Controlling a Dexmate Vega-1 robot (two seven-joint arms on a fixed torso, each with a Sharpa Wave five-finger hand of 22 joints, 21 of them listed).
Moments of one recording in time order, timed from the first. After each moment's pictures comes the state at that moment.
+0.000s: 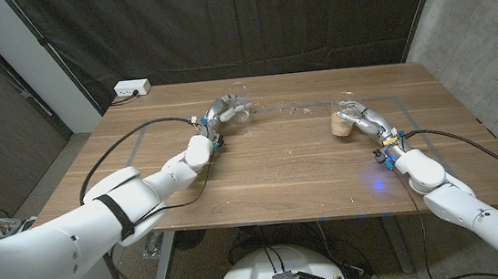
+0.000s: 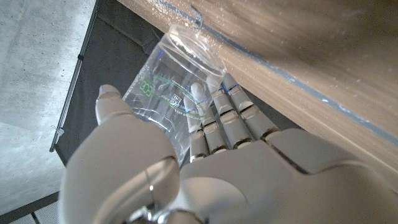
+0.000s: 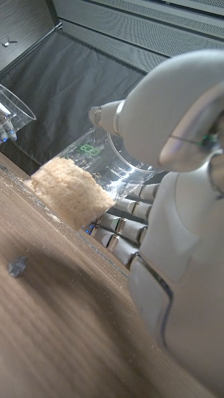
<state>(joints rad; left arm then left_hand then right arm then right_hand) 0.30 0.24 0.97 -0.38 -0.13 -0.70 0.39 0.77 0.02 -0.12 -0.12 0.37 0.46 -0.04 0.50 0.44 0.54 -0.14 0.60 0.60 0.64 -0.06 0.32 0.40 0.50 -0.04 0.45 0.21 -0.98 -0.69 -0.38 -1.23 0.32 0.60 -0.02 0.76 0.07 0.09 -0.13 0.21 0.13 -0.11 0.50 0.46 0.15 -0.10 0.80 0.88 0.38 -0.04 0.52 0.77 0.36 -0.04 0.31 0.27</state>
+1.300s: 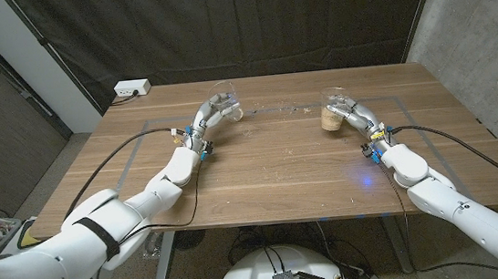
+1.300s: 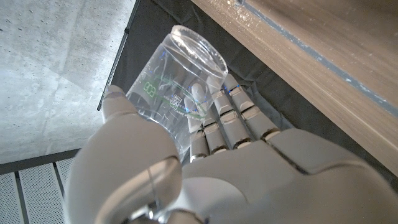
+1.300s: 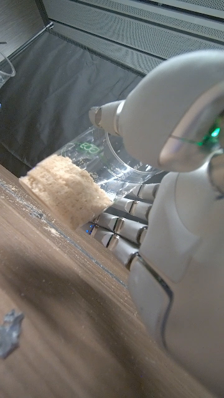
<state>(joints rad) 0.45 0.33 0.76 -0.49 -0.12 -0.96 0.26 0.79 0.05 -0.13 -0.10 0.36 0.44 -0.04 0.50 0.44 0.52 -0.13 0.60 0.62 0.63 -0.06 0.29 0.41 0.48 -0.03 0.45 0.21 -0.91 -0.62 -0.42 -1.20 0.31 0.58 -0.05 0.76 0.07 0.09 -0.13 0.21 0.18 -0.11 0.51 0.45 0.22 -0.11 0.79 0.83 0.43 -0.05 0.51 0.75 0.37 -0.04 0.32 0.27</state>
